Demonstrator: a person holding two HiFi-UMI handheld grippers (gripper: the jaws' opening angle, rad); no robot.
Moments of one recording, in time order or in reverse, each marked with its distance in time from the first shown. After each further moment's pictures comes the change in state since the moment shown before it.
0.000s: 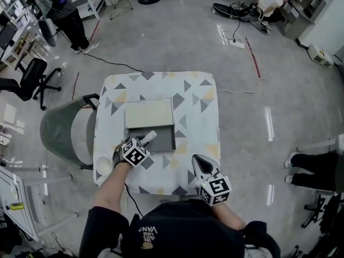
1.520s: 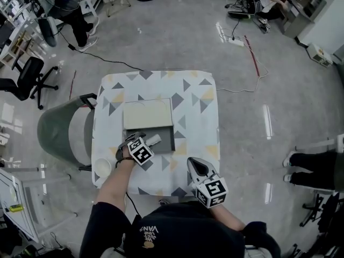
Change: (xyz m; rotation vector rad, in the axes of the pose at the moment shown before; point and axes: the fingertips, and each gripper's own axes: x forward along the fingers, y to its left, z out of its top) left arm 0.040 -0.009 -0.006 0.086 0.122 -0.066; right arm 0.015 0.011 -0.007 0.010 0.035 0.040
